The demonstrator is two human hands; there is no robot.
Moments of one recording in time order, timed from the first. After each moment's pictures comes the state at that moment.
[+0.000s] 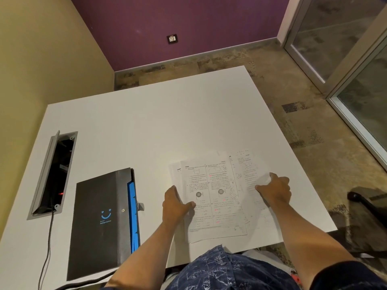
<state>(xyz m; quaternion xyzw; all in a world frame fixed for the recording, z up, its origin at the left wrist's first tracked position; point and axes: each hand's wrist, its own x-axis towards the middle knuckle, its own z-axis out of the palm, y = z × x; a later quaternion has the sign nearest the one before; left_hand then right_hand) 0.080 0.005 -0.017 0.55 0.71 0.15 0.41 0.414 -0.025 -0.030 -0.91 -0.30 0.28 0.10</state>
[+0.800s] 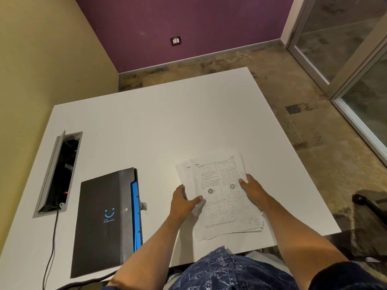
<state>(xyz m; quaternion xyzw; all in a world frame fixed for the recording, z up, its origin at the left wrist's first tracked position) 0.093 0.008 -0.014 0.50 0.67 0.18 0.52 0.367 -0.005 -0.029 -0.72 -0.30 0.56 0.27</state>
